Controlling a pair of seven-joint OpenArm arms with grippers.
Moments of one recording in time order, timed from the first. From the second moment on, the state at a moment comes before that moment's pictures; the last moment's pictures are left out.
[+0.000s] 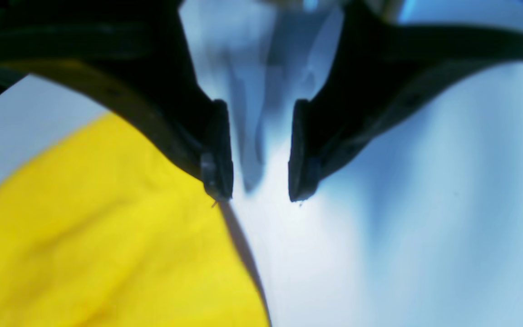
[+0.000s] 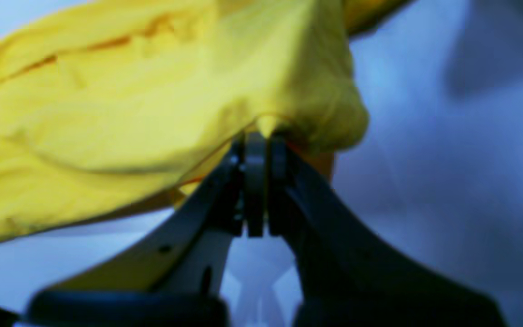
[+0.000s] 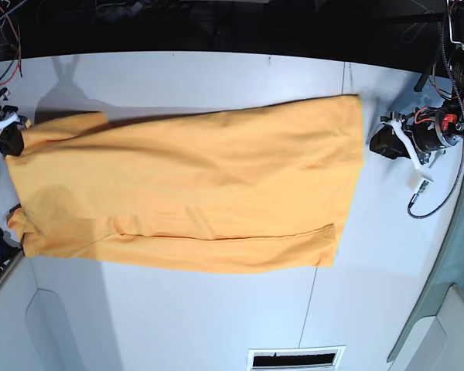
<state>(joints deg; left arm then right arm) 4.5 -29.7 -8.8 71.3 -34.0 -37.3 42.9 -14.4 13.0 41.5 97.2 37.4 28.9 -56.8</state>
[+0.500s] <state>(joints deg) 6.6 -32.6 -8.8 71.4 -41.0 -37.8 46.6 -18.7 12.8 42.6 97.1 33.9 28.1 -51.0</state>
